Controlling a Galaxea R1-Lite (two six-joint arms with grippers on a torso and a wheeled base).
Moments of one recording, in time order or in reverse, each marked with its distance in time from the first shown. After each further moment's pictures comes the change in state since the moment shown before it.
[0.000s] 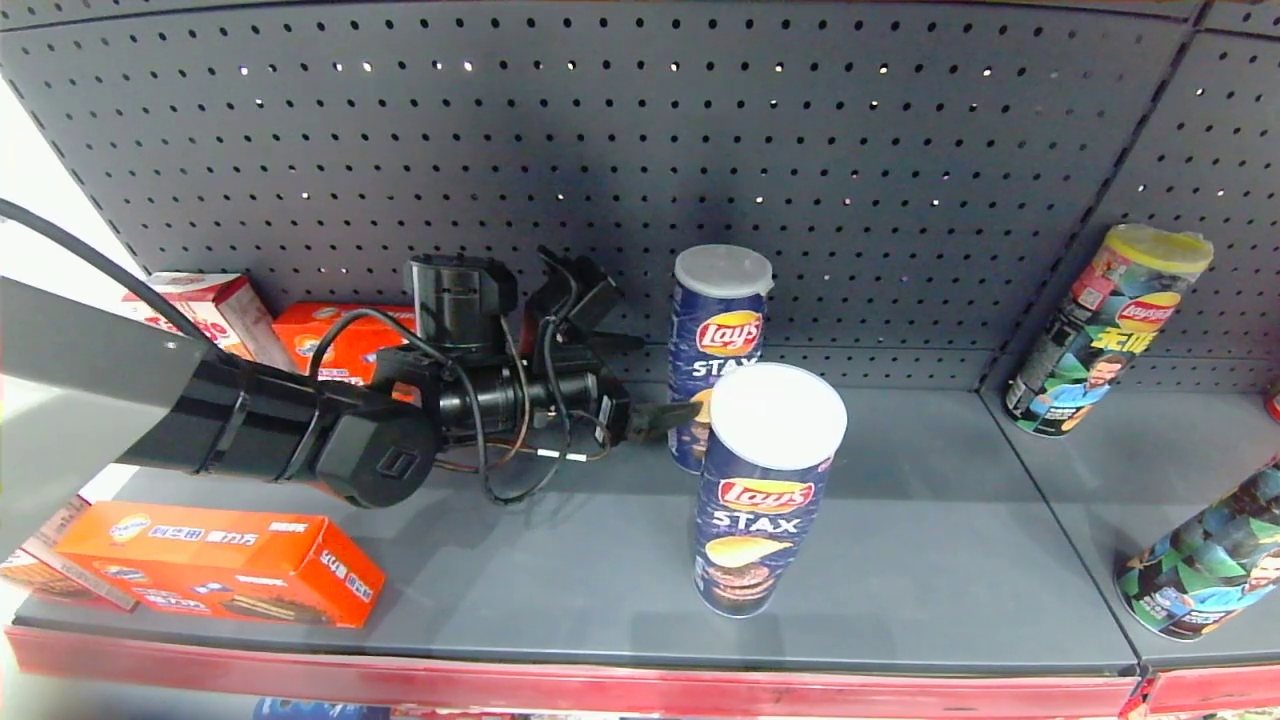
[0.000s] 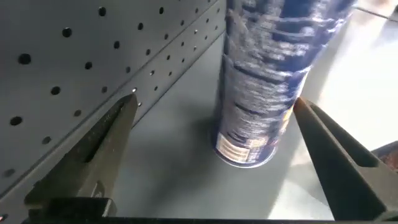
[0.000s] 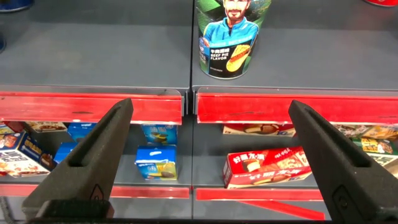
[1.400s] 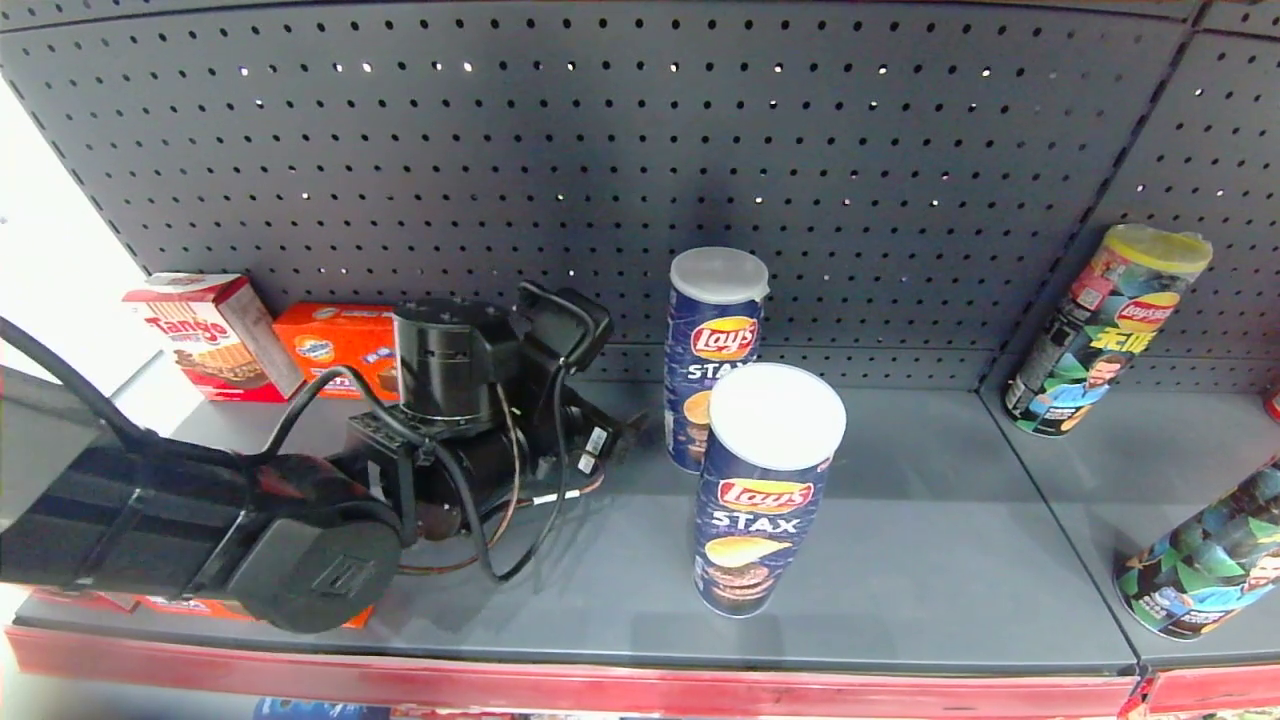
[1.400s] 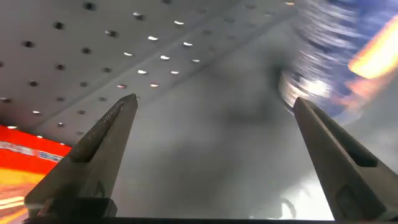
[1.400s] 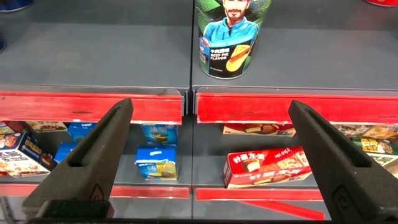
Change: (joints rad) left arm -0.139 -0.135 0.261 -0.130 0.729 0.046; right arm 0.000 0.000 0.000 0.000 0.000 0.000
